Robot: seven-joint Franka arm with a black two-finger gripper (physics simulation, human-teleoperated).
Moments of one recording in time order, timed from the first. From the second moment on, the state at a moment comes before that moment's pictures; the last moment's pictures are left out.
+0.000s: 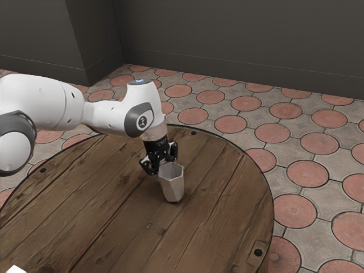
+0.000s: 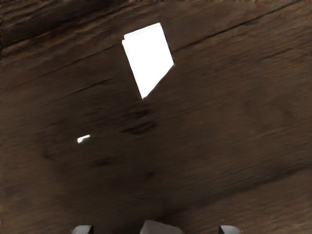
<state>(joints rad) 0.00 0.53 -0.08 -1.71 -0.09 2.21 -1.25</state>
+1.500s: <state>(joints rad) 1.27 0.36 -1.13 -2.25 -0.06 2.18 -1.20</state>
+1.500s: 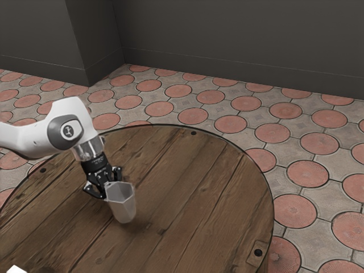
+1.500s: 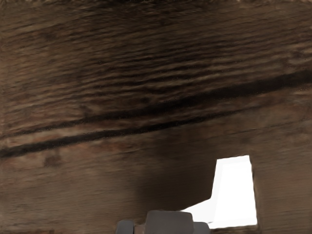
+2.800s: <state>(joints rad) 1.12 0.55 -0.96 -2.09 0.08 2.26 -1.16</state>
